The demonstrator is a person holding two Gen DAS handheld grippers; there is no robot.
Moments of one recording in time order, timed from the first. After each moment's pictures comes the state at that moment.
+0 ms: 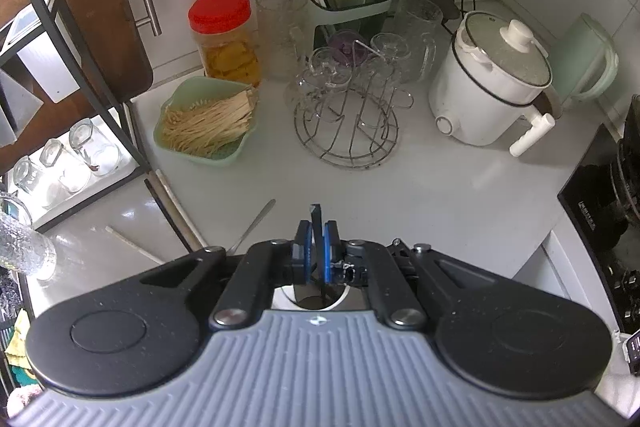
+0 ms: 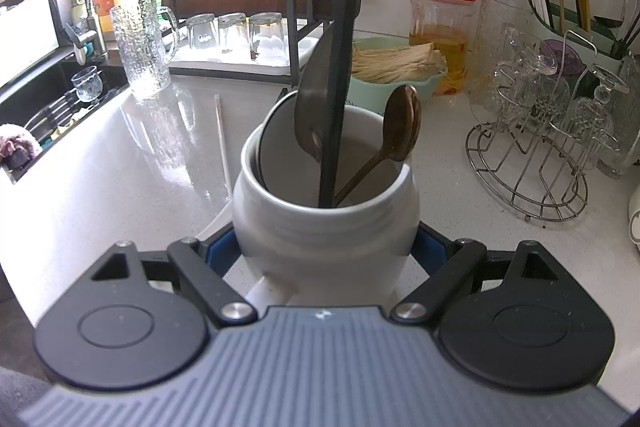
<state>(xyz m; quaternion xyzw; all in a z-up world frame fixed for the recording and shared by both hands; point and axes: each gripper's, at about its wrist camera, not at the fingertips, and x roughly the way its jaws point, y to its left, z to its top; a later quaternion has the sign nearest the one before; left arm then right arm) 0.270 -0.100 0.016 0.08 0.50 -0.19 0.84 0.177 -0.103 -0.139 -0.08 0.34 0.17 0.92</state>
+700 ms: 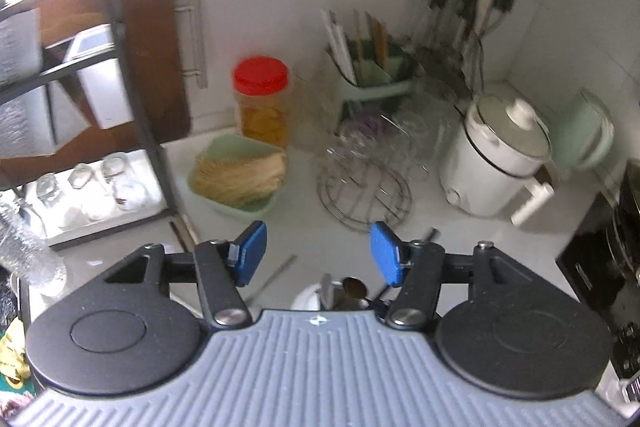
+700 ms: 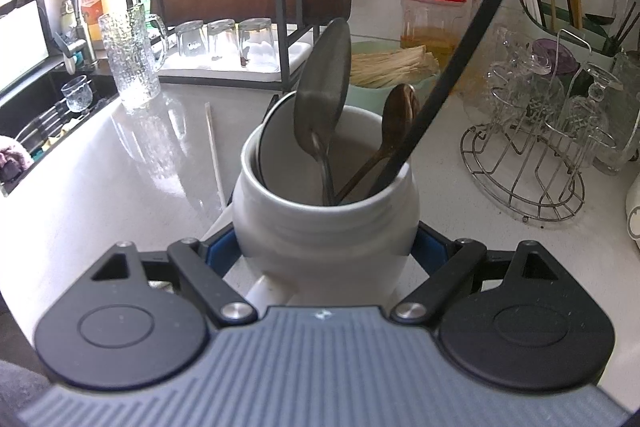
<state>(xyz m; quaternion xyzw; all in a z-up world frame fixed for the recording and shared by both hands) 0.246 -0.048 0.037 0.02 0.39 -0.16 0.90 0.180 -0.100 -0.141 -0.07 0.33 0.15 0.93</state>
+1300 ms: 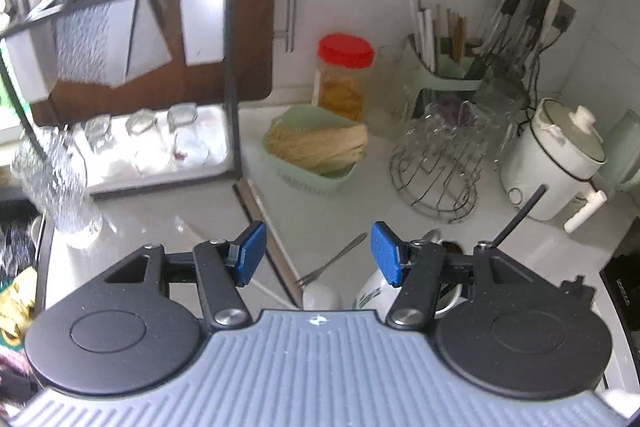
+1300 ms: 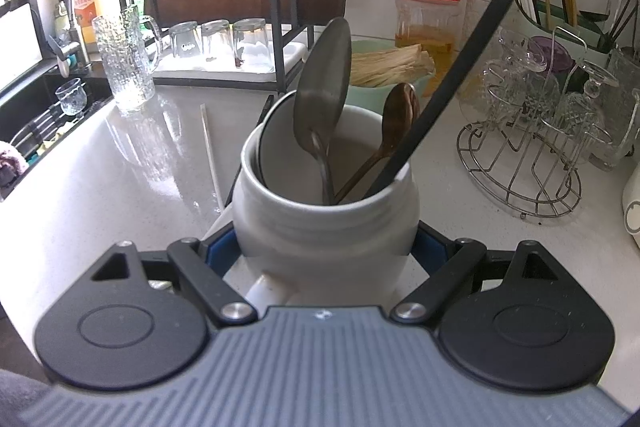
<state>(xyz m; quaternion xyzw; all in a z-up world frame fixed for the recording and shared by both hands) 0.230 0.025 -0.026 -0.02 0.39 -0.09 0.92 0.180 -0.098 -0.141 -0.07 0.33 0.14 0.93</state>
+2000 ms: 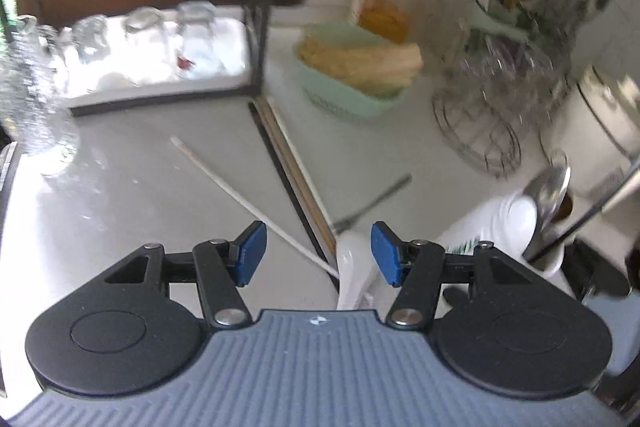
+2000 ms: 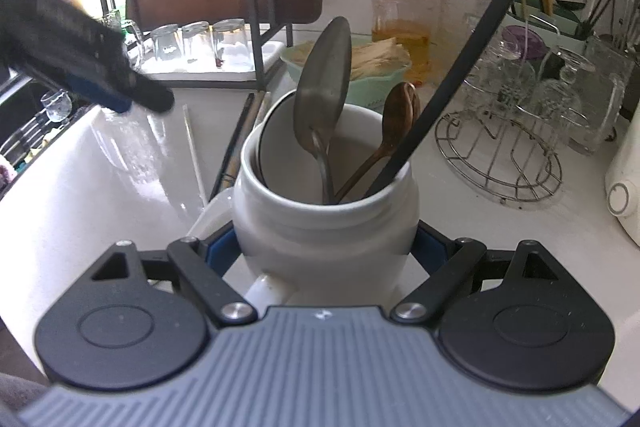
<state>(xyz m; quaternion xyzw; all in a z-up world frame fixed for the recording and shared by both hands) 0.264 0.048 -0.127 -0.05 0.45 -0.10 0.89 0.172 -0.108 -0.140 -0.06 0.34 0.11 0.93</state>
